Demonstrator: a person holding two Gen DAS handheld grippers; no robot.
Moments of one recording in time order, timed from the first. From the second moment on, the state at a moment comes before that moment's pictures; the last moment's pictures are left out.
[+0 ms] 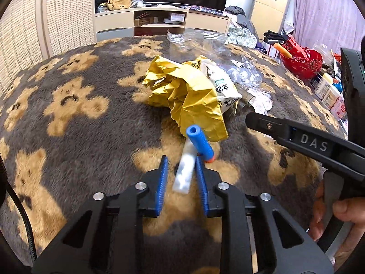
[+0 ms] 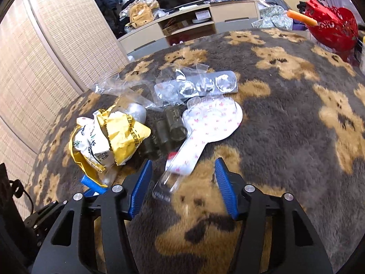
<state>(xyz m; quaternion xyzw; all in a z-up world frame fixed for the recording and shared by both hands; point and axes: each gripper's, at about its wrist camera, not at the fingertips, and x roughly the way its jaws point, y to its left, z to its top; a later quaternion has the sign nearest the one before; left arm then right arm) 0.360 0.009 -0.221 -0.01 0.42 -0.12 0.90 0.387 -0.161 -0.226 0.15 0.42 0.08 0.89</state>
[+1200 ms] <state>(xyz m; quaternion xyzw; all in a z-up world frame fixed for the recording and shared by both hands) 0.208 0.006 -0.215 -0.02 0.46 -0.11 0.88 0.234 -0.223 -0.225 0.12 0.46 0.08 0.87</state>
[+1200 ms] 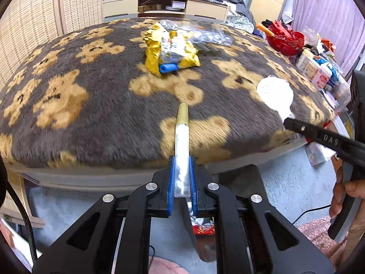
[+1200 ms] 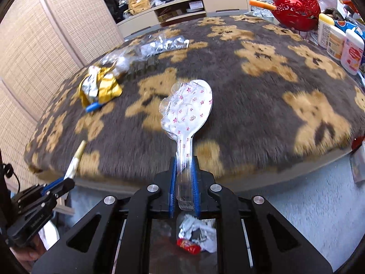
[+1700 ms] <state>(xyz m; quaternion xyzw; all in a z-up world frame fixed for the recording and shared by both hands) 0.144 -0.021 -0.246 -0.04 0.49 -0.13 0.86 0.161 -0.234 -0.253 0.13 0.48 0.10 0.86</state>
